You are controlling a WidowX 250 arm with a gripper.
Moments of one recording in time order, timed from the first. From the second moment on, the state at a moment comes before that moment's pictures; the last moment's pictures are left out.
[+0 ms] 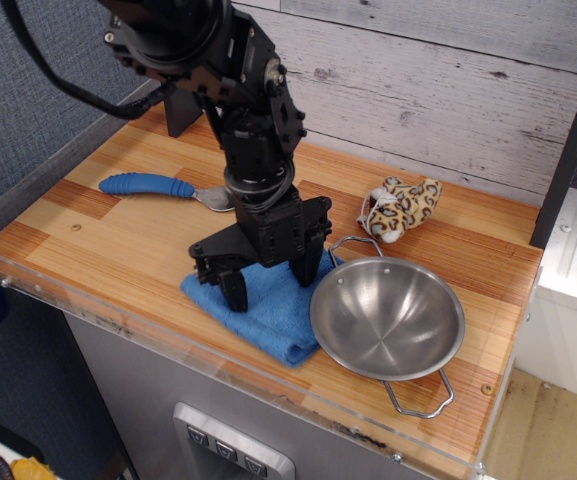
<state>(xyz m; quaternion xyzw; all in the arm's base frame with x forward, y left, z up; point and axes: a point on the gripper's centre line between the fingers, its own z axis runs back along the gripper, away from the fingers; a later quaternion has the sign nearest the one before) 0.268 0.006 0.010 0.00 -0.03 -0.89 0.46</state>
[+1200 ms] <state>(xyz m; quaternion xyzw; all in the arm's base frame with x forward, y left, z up) 0.288 0.026 0.093 0.05 -0.06 -0.87 0.49</state>
